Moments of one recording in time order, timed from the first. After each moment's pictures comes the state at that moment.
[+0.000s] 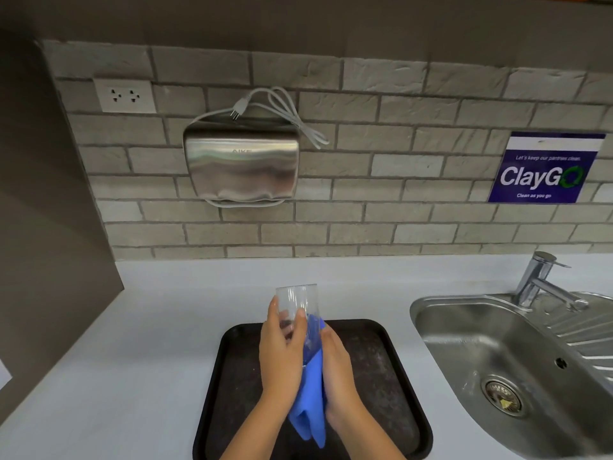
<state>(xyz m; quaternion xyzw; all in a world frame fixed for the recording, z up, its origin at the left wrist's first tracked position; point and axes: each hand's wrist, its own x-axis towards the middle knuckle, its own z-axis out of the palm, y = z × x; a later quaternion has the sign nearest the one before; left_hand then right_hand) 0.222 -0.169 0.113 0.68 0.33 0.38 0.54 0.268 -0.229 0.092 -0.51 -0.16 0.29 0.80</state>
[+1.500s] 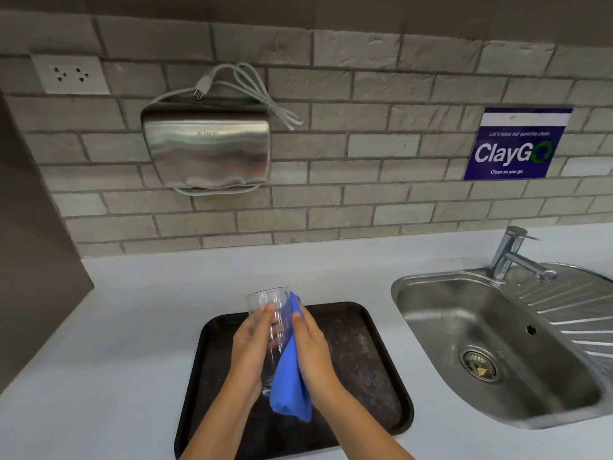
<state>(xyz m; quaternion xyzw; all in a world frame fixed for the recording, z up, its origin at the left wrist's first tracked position) 0.219 -0.149 0.089 0.50 0.29 0.30 0.76 0.273 -0.233 0.088 -0.64 -0.20 0.26 0.69</state>
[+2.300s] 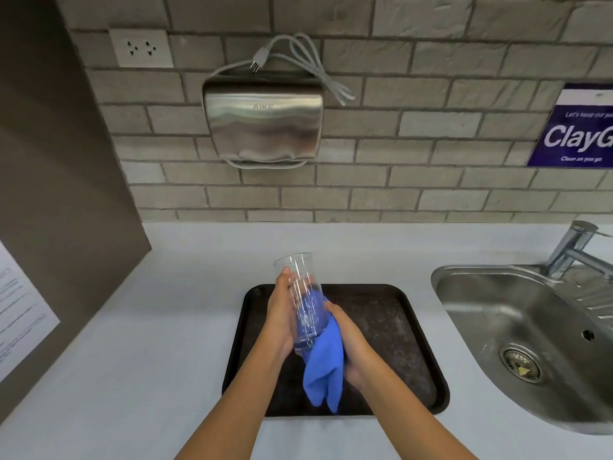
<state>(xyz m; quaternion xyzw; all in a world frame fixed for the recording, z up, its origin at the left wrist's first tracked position) 0.218 -0.129 0.097 0.40 0.36 0.28 0.80 0.274 -0.235 0.070 -0.55 -0.10 0.47 0.68</state>
